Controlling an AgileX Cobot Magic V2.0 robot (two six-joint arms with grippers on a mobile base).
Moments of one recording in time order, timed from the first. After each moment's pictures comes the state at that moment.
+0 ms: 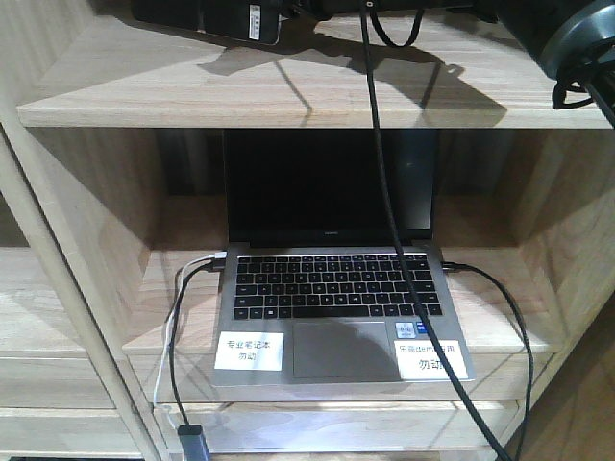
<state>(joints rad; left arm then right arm) 0.04 -0.02 0.03 0.12 0.39 0.06 0.32 2.08 -2.27 1.09 0.93 -0.89</state>
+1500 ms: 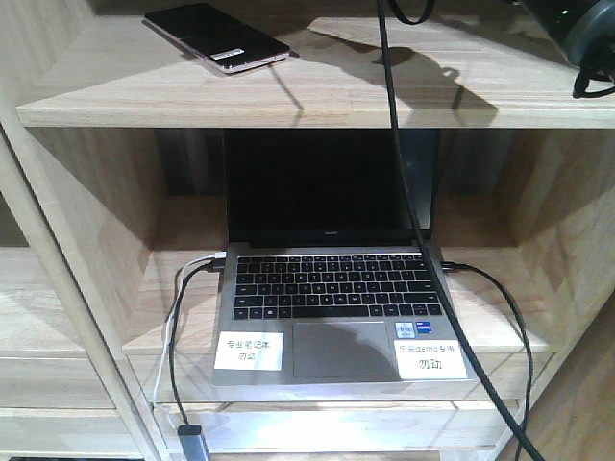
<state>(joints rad) 0.04 -0.02 0.03 0.12 0.39 0.06 0.32 2.03 -2.28 1.06 0.84 -0.80</state>
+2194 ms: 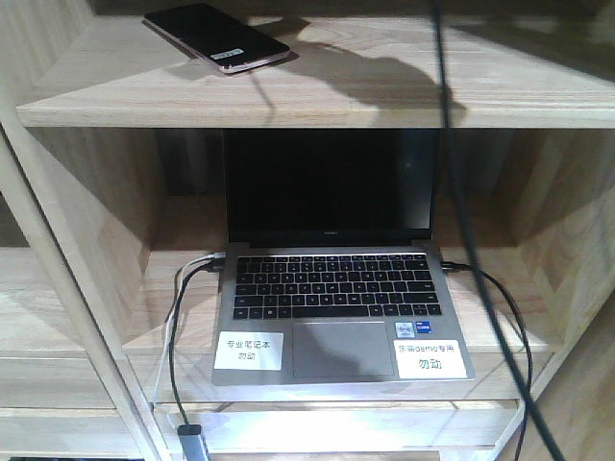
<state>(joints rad) 0.04 -0.02 0.03 0.12 0.39 0.06 0.32 1.84 -2.21 0.91 0.89 -0.70</state>
